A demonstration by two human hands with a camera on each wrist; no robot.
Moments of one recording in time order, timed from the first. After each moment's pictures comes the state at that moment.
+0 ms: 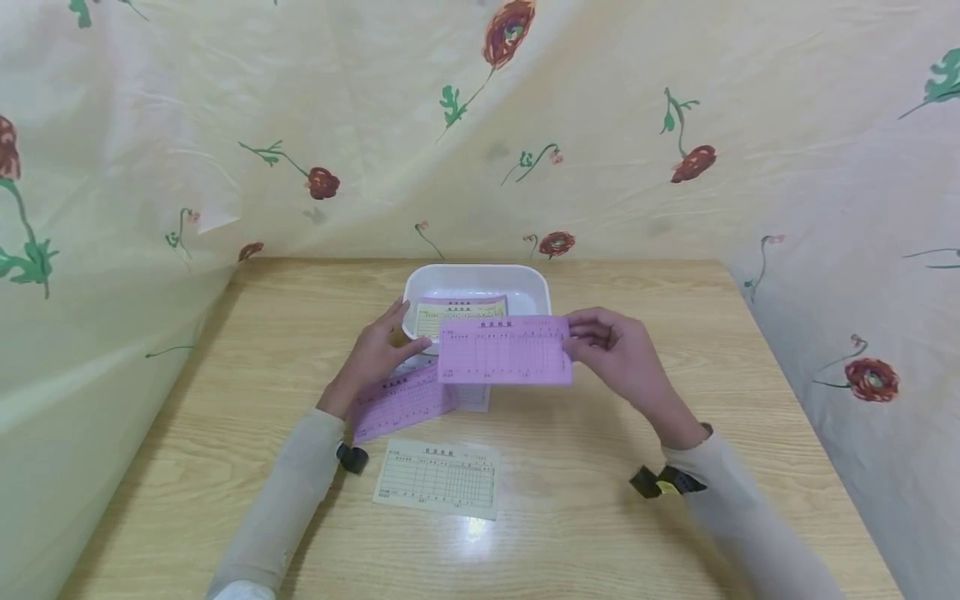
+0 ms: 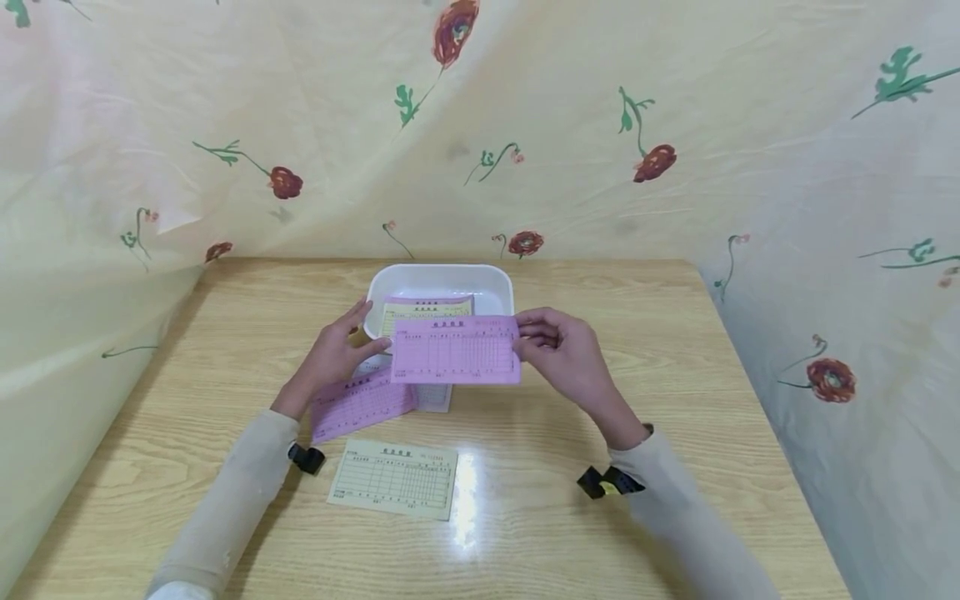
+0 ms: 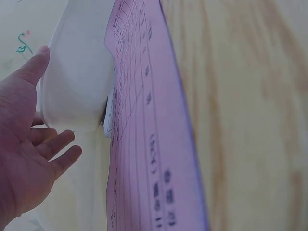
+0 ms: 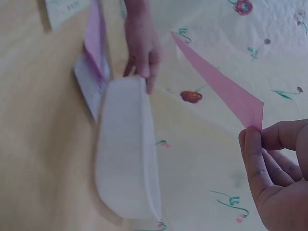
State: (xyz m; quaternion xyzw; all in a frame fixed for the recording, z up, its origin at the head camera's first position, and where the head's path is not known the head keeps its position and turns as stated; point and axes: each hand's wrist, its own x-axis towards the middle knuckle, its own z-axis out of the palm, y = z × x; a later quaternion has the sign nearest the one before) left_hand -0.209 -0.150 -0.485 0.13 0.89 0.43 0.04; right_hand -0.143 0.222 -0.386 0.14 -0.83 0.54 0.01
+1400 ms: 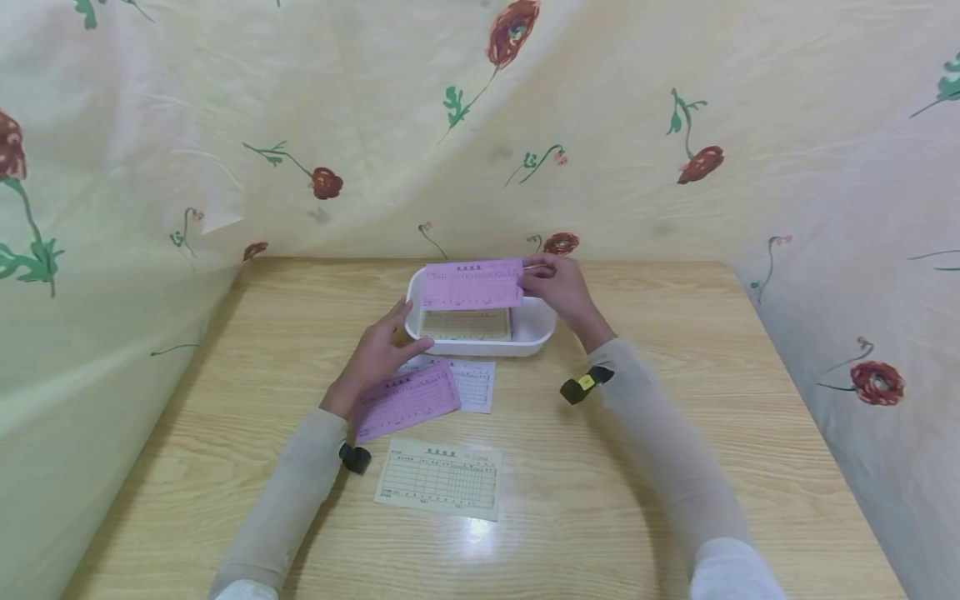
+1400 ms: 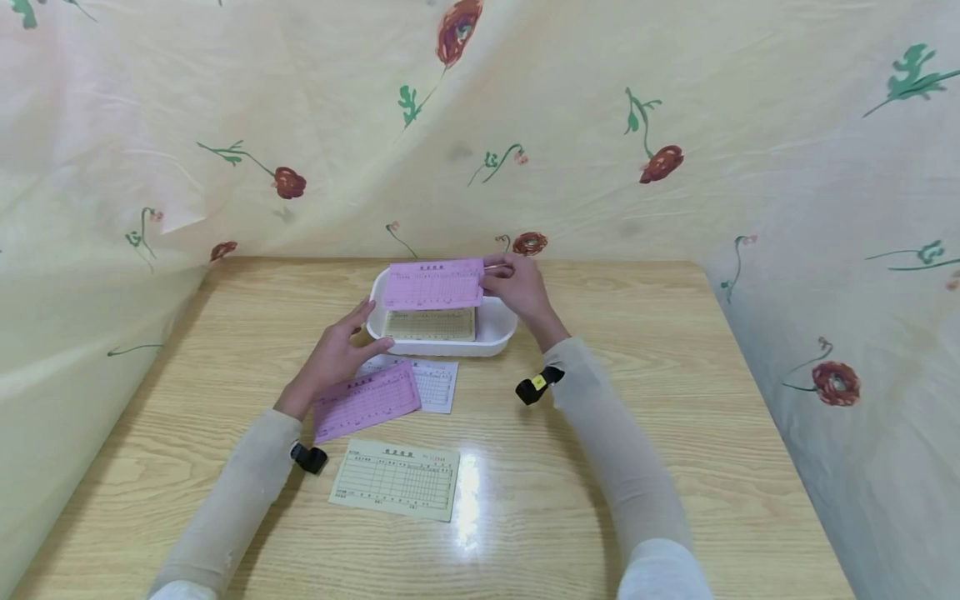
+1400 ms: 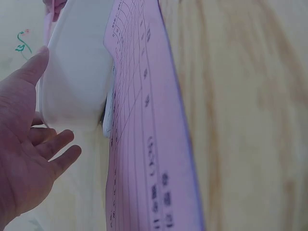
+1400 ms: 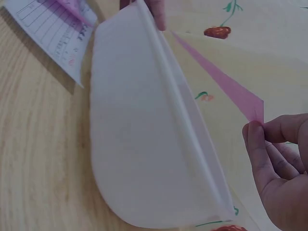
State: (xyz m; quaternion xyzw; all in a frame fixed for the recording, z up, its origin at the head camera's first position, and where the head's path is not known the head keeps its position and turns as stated) left_hand -0.210 -0.152 -0.489 0.14 0.88 0.46 0.04; right_hand -0.285 0.172 -0.425 0.03 -0.77 0.63 -0.06
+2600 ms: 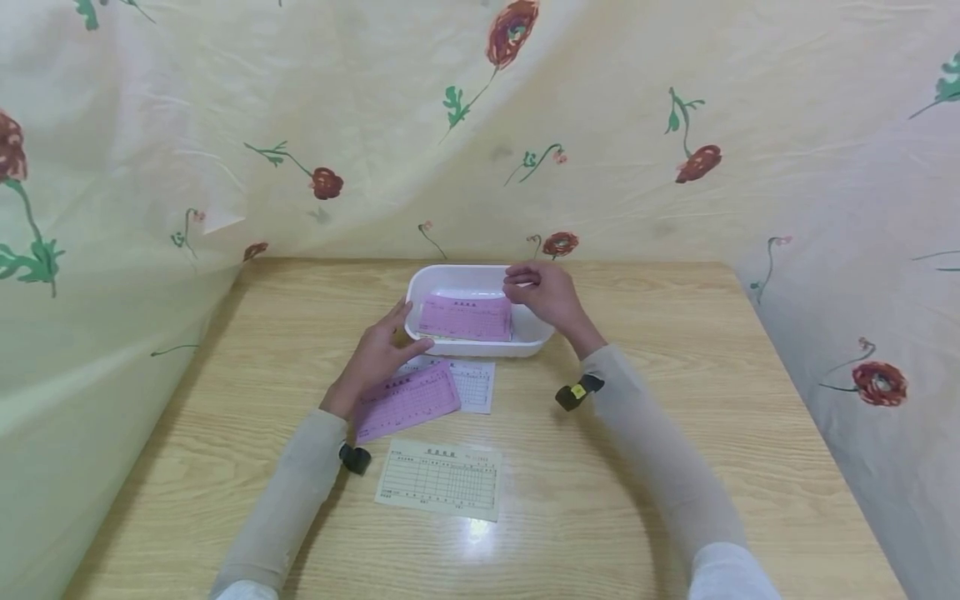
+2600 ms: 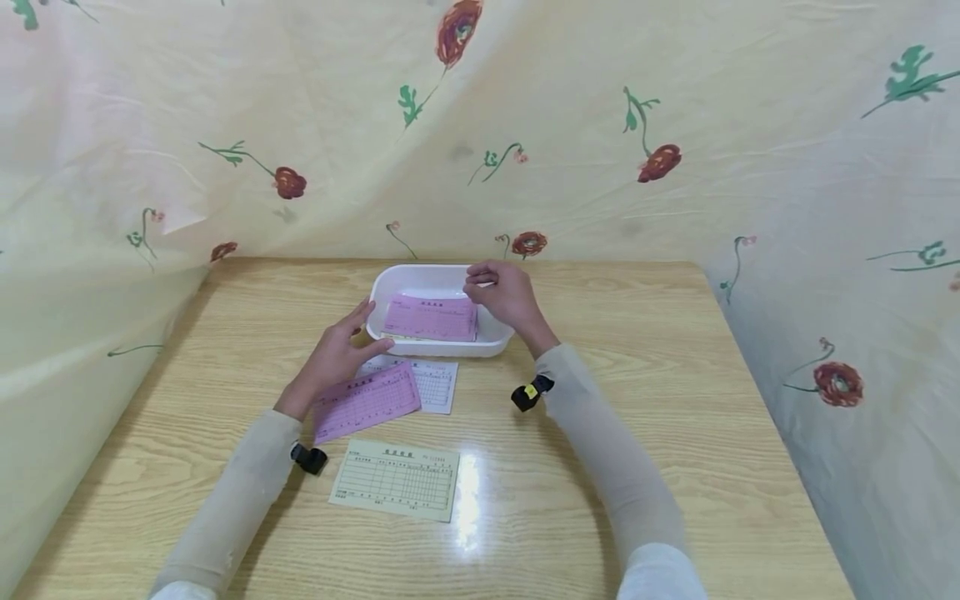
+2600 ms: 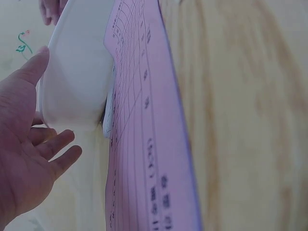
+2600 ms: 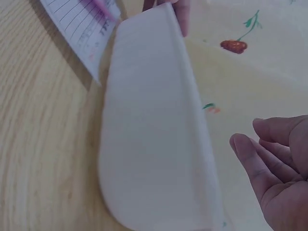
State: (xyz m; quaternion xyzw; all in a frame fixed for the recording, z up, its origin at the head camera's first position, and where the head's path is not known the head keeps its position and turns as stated) left_hand -0.208 -0.152 -0.489 0.14 0.88 0.45 0.04; right_hand -0.270 0.158 -0.424 0.10 -0.86 0.49 -0.04
